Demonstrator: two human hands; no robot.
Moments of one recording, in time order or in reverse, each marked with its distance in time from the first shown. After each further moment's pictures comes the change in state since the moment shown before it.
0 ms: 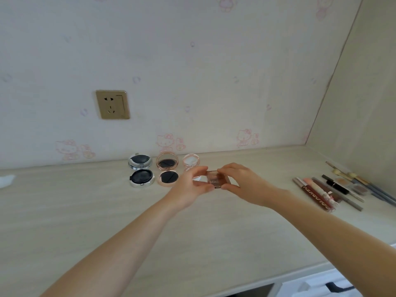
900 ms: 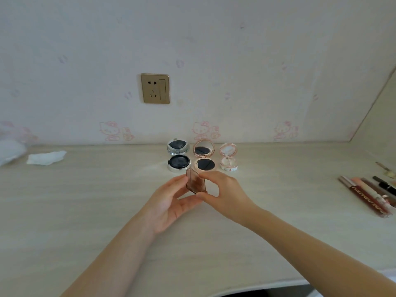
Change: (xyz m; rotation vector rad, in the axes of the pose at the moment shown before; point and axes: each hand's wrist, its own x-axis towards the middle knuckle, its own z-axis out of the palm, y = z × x) left_hand -0.089 -0.047 -0.098 -0.901 0.065 -0.269; right_hand 0.028 -0.131 0.087 0.358 0.148 -0.057
